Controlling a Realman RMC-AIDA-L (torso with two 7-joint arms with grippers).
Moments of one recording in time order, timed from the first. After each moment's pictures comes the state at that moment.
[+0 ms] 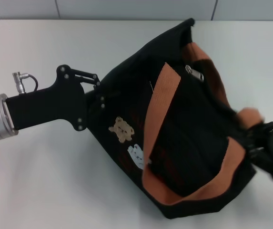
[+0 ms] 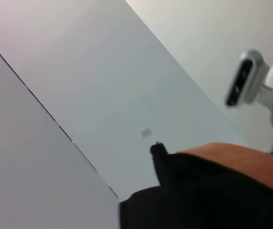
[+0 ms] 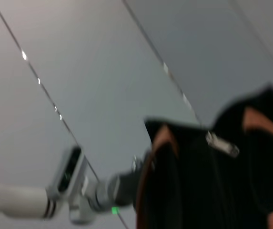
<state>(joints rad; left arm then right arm) -0.45 -2.07 0.77 0.53 1.67 1.76 -0.28 0.39 2.04 -0.38 -0.34 -2.10 -1.94 1.23</state>
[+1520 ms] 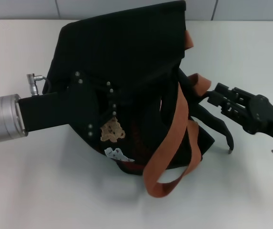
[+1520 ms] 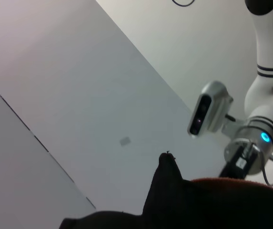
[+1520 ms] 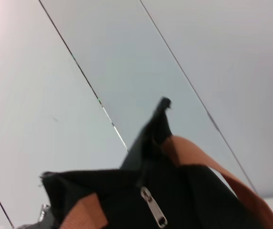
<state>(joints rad) -0.47 -2.07 0.86 0.54 1.66 1.74 -0.28 0.45 2.08 -0.32 -0.24 -1.95 -1.70 1.15</state>
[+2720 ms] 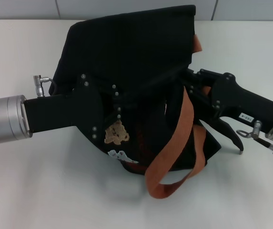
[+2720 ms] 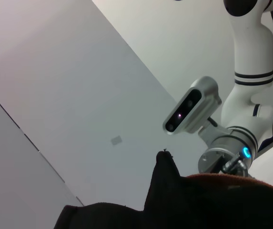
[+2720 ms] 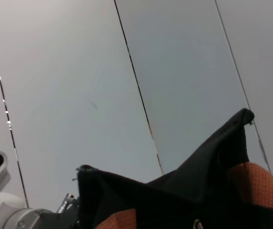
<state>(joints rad) -0.48 -2.07 0.89 0.54 1.66 1.73 -0.30 0.59 2.09 -0.33 -0.14 -1.96 -1.64 0.89</state>
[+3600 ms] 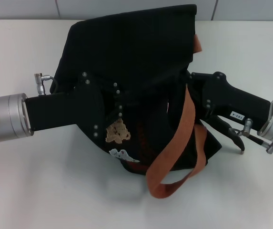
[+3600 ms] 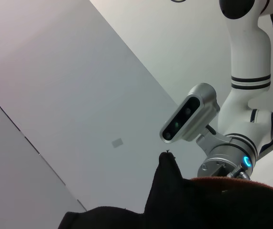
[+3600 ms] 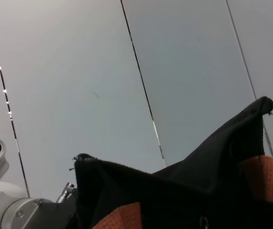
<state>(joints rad) -0.48 -2.07 0.89 0.54 1.66 1.73 -0.30 0.62 2.09 -0.34 -0.12 -1.96 -1.60 0.87</state>
